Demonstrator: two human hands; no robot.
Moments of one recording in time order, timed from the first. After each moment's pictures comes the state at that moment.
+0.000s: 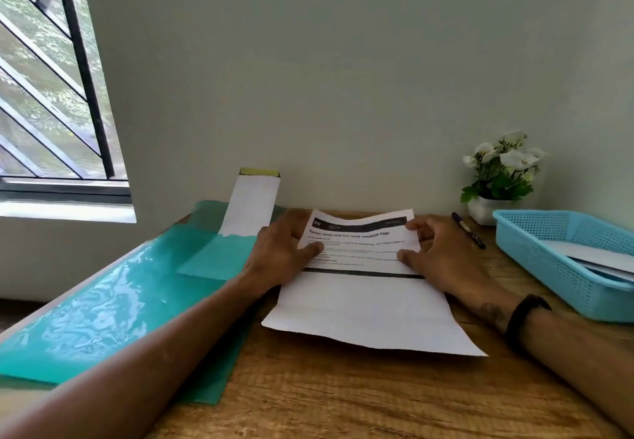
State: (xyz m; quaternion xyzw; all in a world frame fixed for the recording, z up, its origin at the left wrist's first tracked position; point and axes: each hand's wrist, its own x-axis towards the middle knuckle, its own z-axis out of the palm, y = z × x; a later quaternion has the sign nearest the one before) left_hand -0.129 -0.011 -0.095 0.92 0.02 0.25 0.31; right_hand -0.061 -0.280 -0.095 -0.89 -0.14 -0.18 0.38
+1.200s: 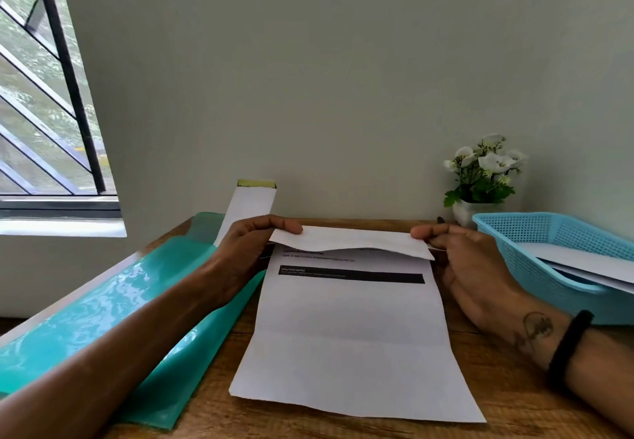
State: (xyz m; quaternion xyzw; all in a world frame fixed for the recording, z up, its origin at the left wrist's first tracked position) left_hand -0.143 -0.013 -0.069 0.72 -0.02 0.13 0.68; right_hand -0.085 -0.317 -0.079 -0.63 -0.07 -0.06 0.77
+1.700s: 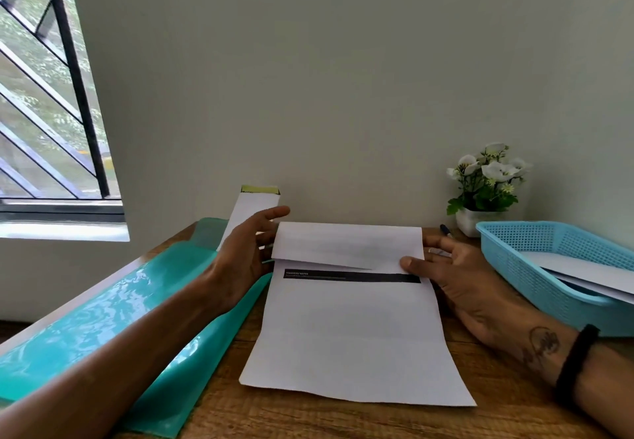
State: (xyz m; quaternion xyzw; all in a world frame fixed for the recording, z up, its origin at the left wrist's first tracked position) left_hand -0.148 -0.016 -0.063 0.66 0.02 0.14 0.74; right_hand -0.091 -0.316 -0.085 -0.64 -0.16 0.01 0.75
